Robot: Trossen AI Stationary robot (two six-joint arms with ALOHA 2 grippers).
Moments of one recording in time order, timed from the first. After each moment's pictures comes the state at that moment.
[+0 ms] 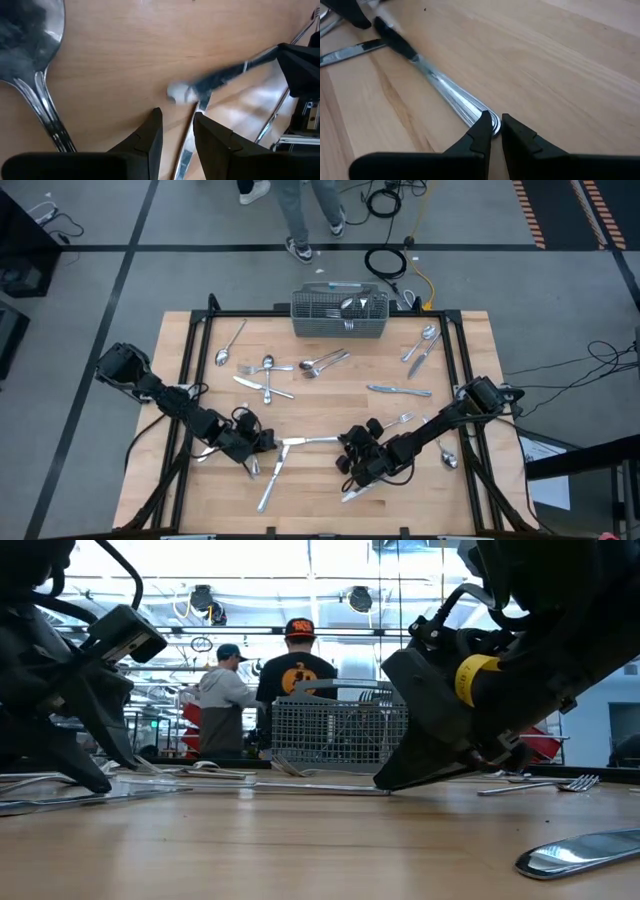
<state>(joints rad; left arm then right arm) -0.58 1.47 0.43 0.12 -0.31 -2.04 0.51 2.02 0.95 -0.01 0.77 1.14</state>
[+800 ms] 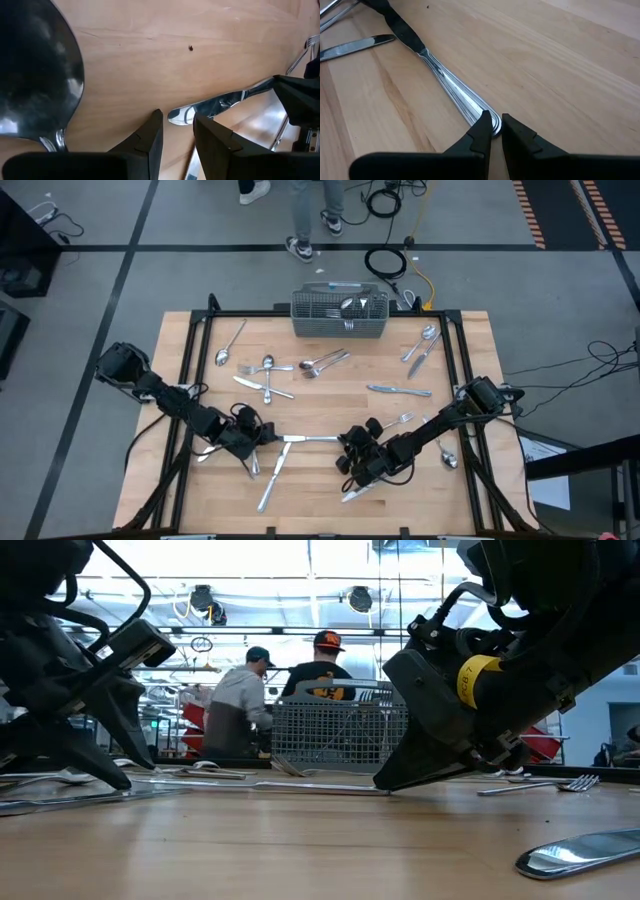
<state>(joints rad) -0.53 1.47 0.43 0.03 -0.40 -2.03 0.51 2.02 0.95 0.00 0.76 1.10</state>
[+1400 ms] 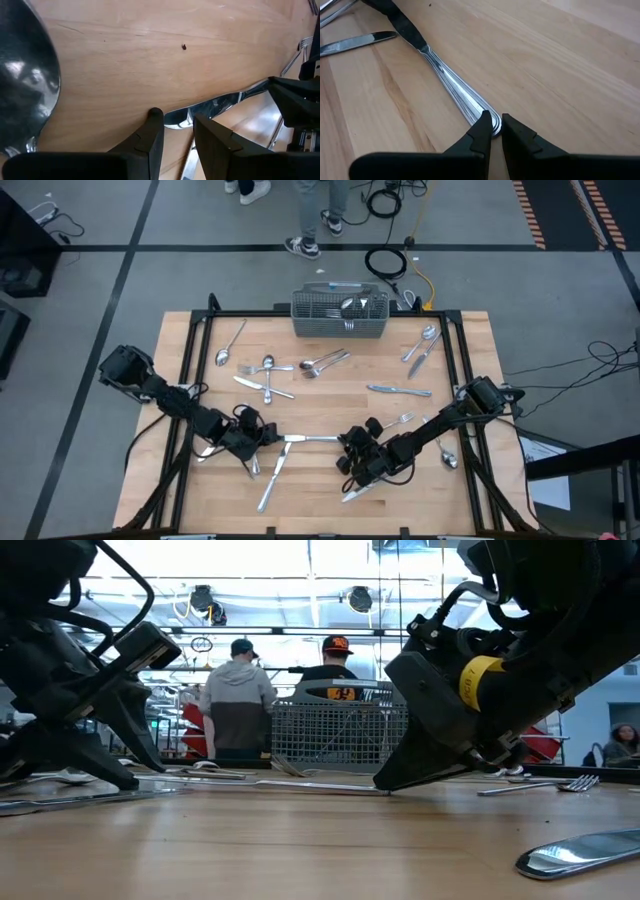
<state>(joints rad) -0.52 1.56 0.43 0.11 -0.41 -2.03 0.51 2.02 0.95 0.01 0.76 1.06</state>
